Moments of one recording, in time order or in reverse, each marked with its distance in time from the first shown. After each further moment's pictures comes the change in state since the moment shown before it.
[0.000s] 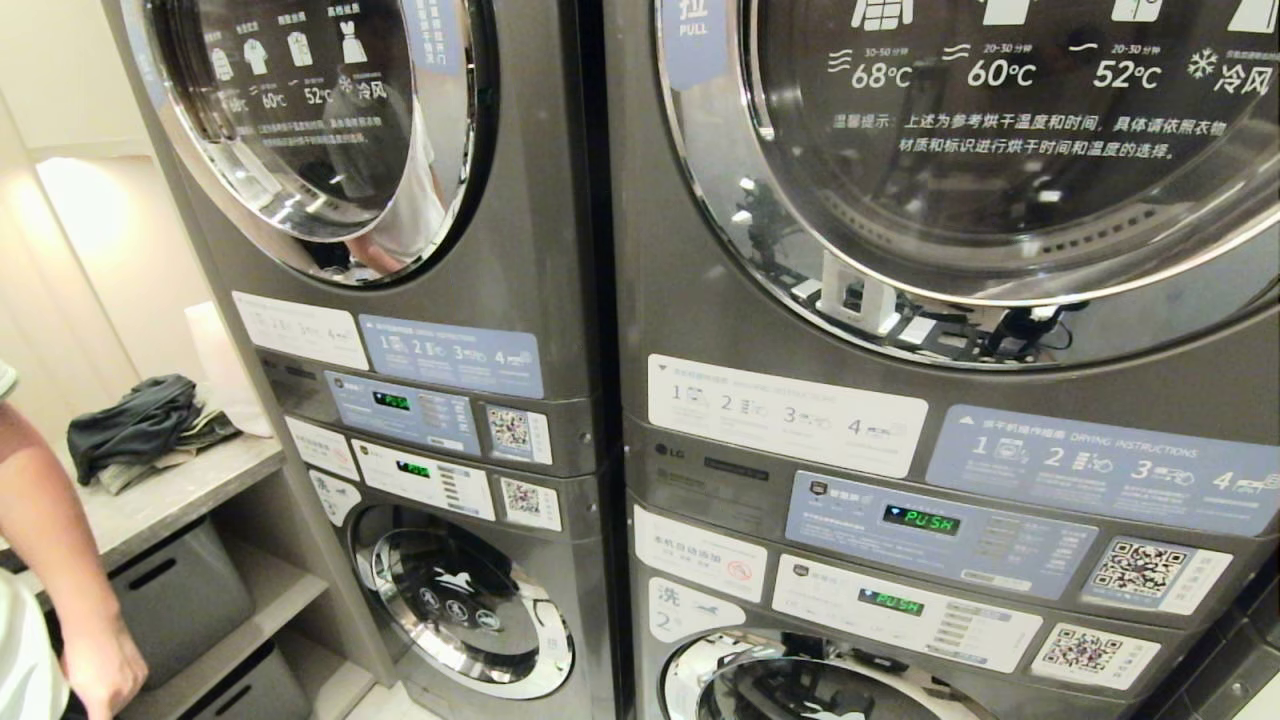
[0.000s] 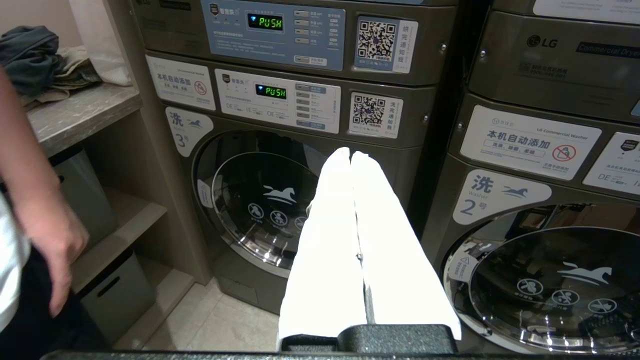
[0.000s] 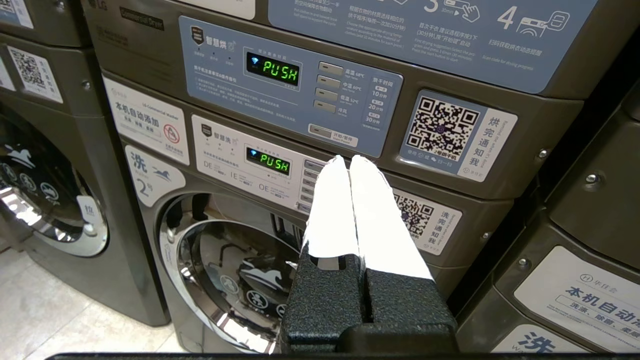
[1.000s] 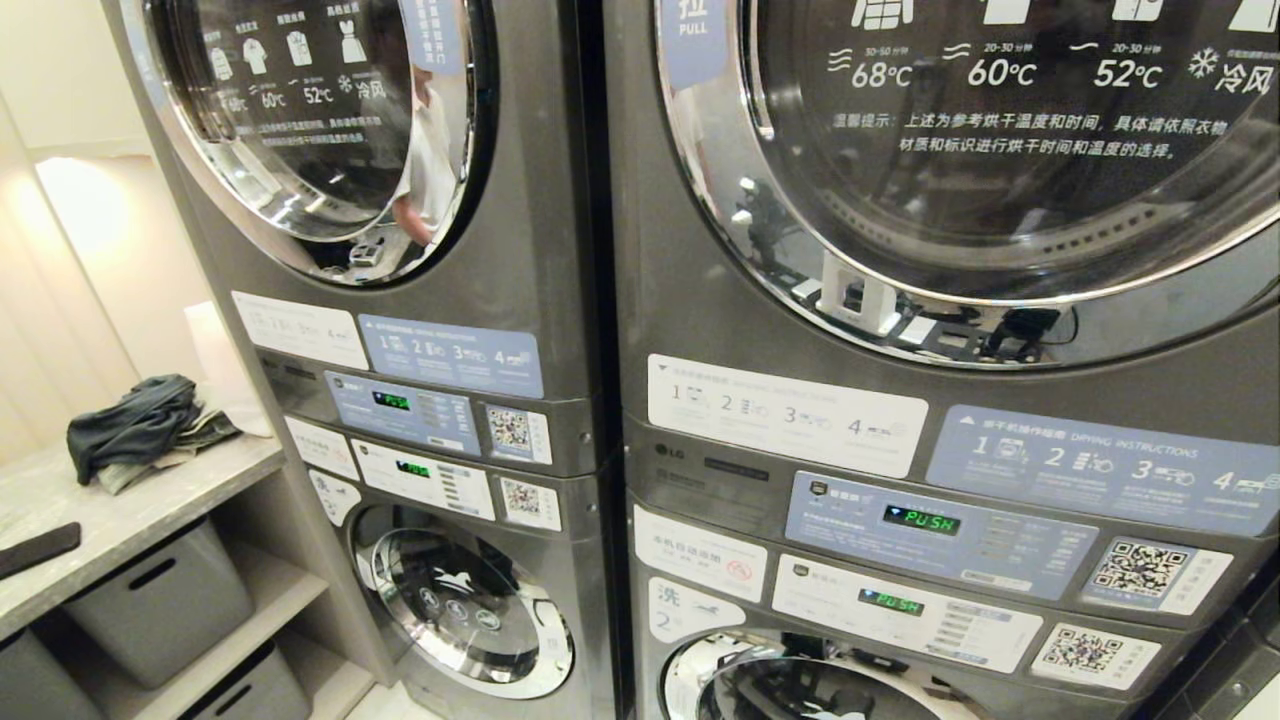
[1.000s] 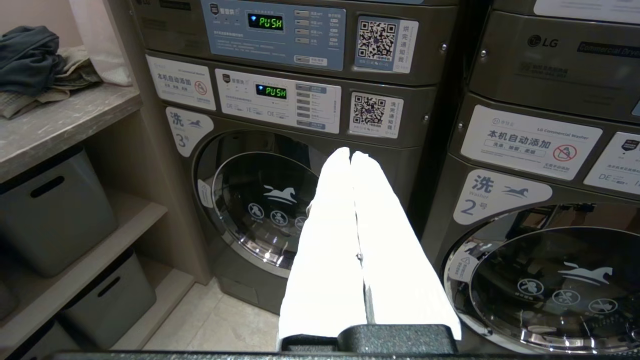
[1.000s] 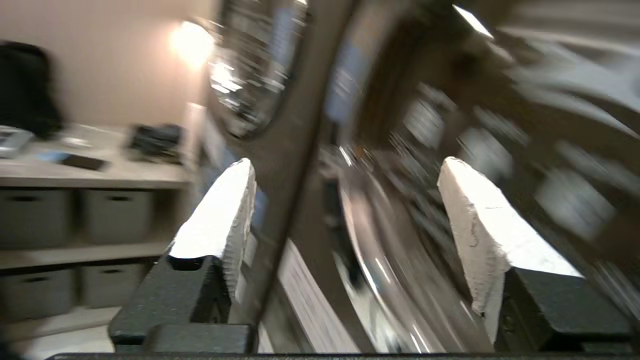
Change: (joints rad) left arm 0.000 0.000 0.000 0.000 0.000 0.000; right arm 0.237 1.147 -1.400 -0.015 0.439 -0.012
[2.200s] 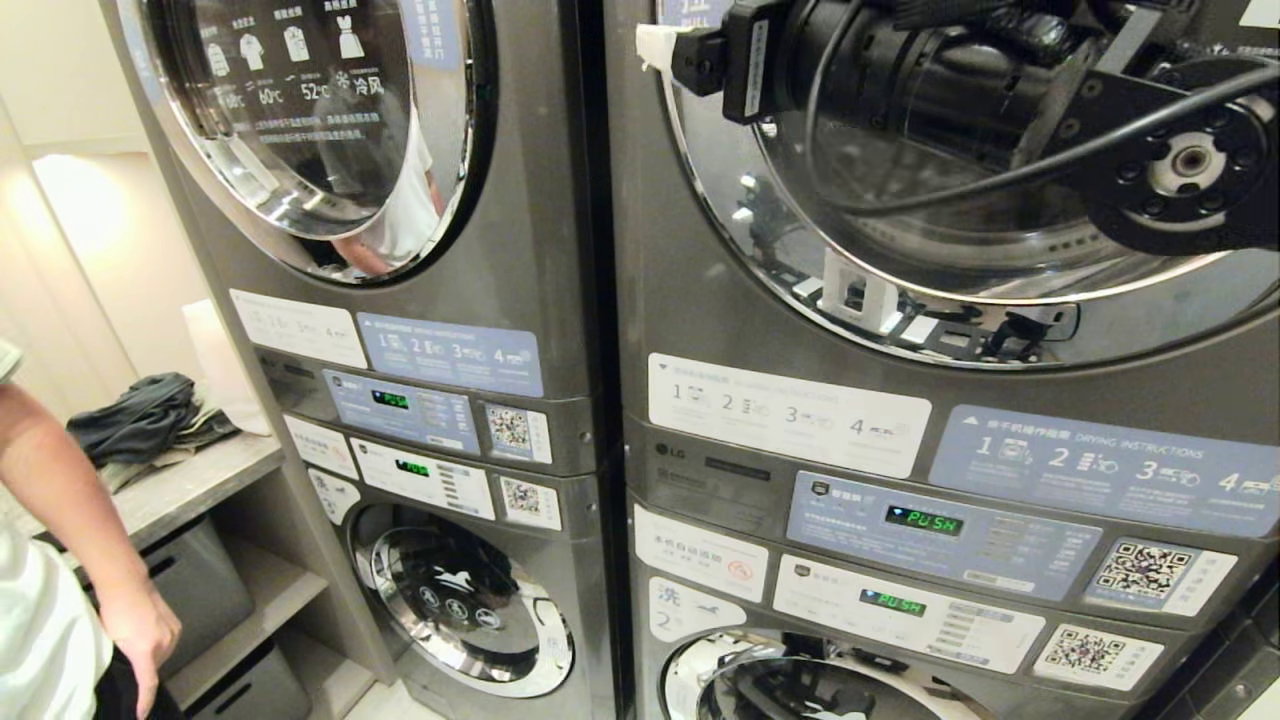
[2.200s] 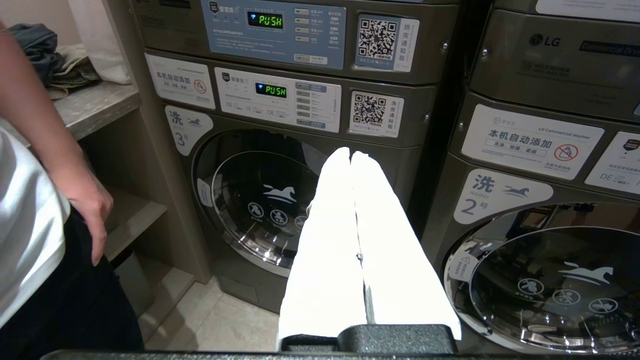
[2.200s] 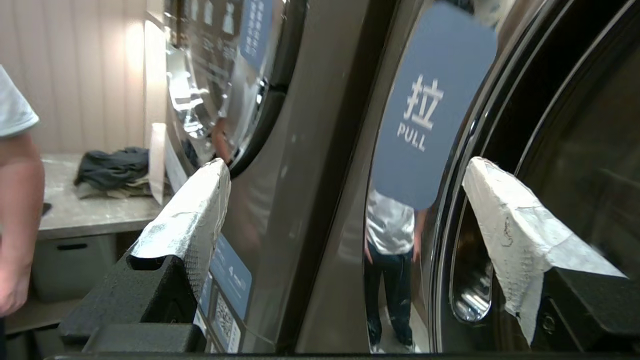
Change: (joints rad) left arm 0.000 0.000 0.000 0.000 0.000 0.000; right arm 0.387 0.788 -0.563 -0.237 -0.443 -0.054
